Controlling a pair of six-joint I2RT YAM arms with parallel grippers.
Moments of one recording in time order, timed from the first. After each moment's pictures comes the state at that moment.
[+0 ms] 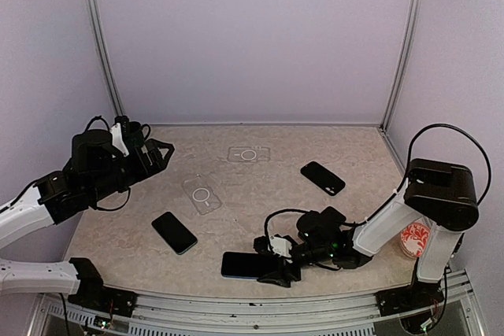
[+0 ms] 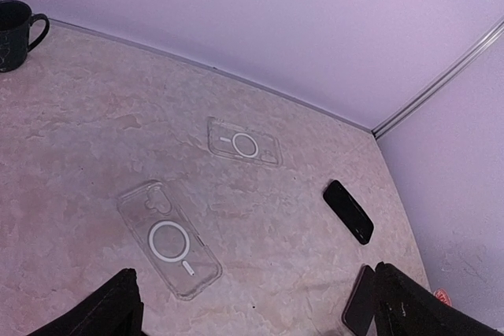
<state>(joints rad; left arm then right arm) -0.71 0.85 0.74 -0.22 -0.28 -0.71 1.10 1.83 0.53 0.70 -0.35 -0.23</state>
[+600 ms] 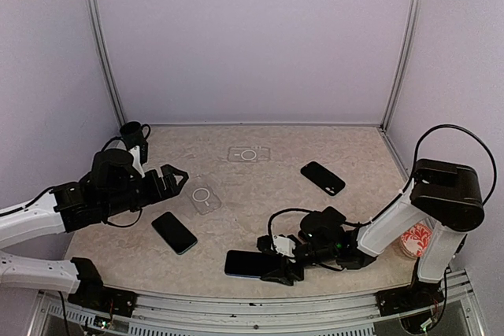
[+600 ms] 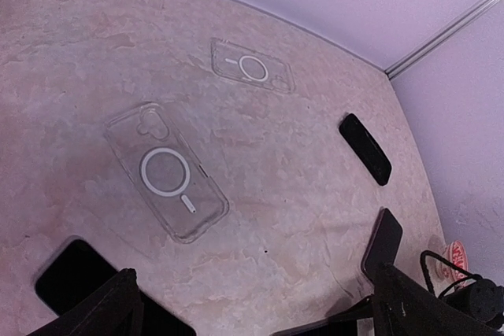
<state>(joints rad) -0.78 0.90 0.63 -0.21 -0.24 -0.77 1.10 1.79 0.51 0.70 -0.31 -0.23</state>
